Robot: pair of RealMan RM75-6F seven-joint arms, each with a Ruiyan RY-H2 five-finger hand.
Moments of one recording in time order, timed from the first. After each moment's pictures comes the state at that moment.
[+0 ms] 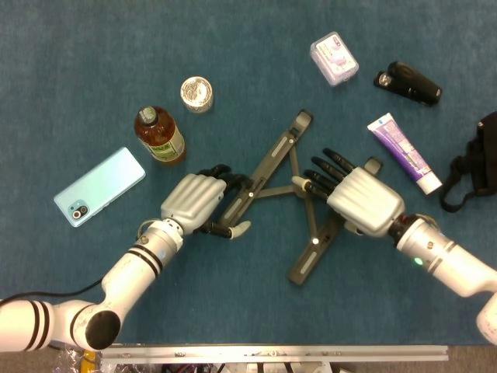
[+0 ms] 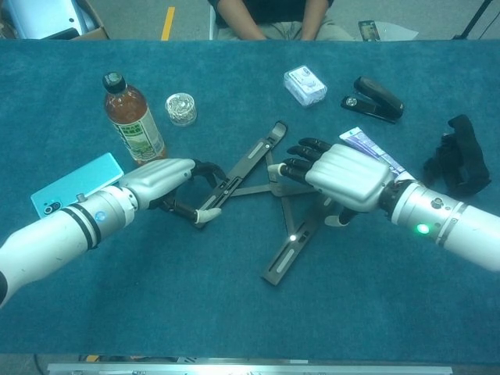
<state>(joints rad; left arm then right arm) -0.69 -1.63 -0.03 -1.67 1.01 0.91 0.30 0.61 -1.56 -0.05 -1.45 -1.60 0.94 -0.43</state>
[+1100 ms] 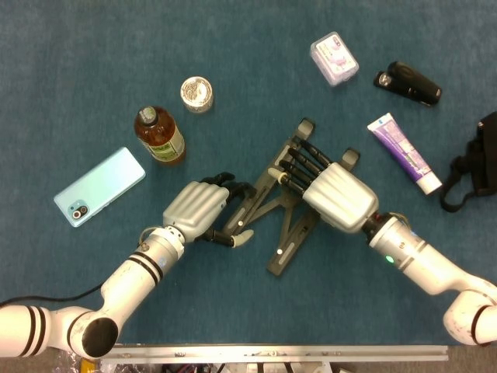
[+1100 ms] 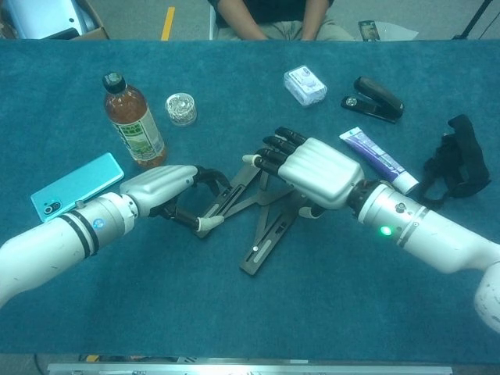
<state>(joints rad) -0.67 -1.62 -0.02 -1.71 1.02 0.91 0.30 0.62 -1.72 0.00 -1.35 -1.60 1.00 -0.51</state>
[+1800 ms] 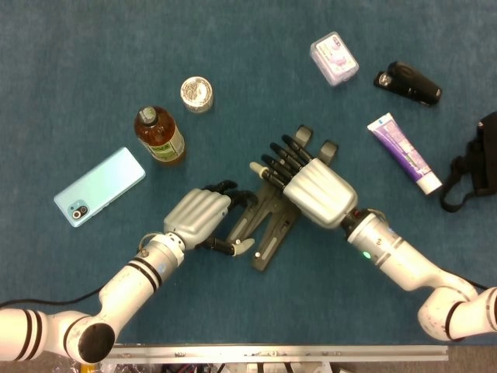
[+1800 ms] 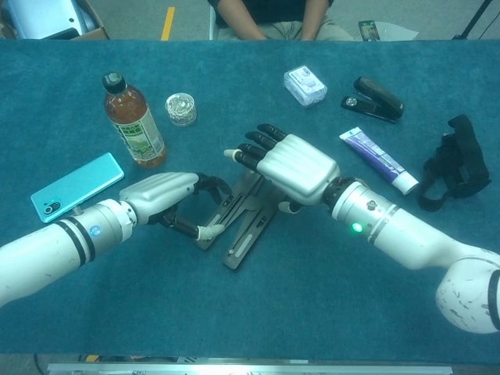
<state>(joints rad) -0.67 -1.61 0.00 -1.74 1.04 0.90 0.29 0.65 -1.82 0.04 -1.29 -1.55 0.99 -0.55</state>
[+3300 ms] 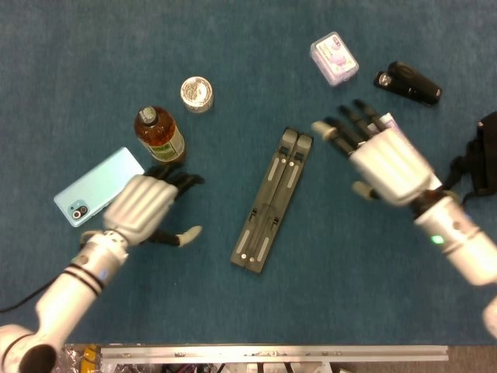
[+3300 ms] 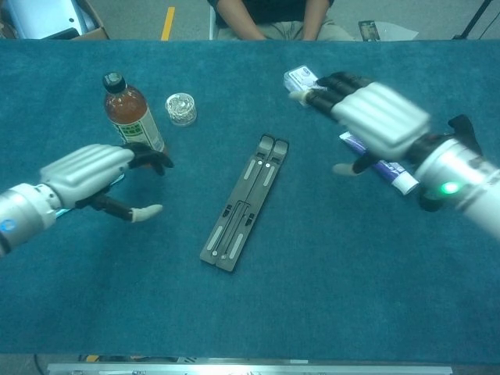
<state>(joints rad) -0.56 -1.35 0.10 -1.84 1.25 1.08 0.33 0.57 -1.45 0.04 -1.57 -1.50 1.12 -0.40</state>
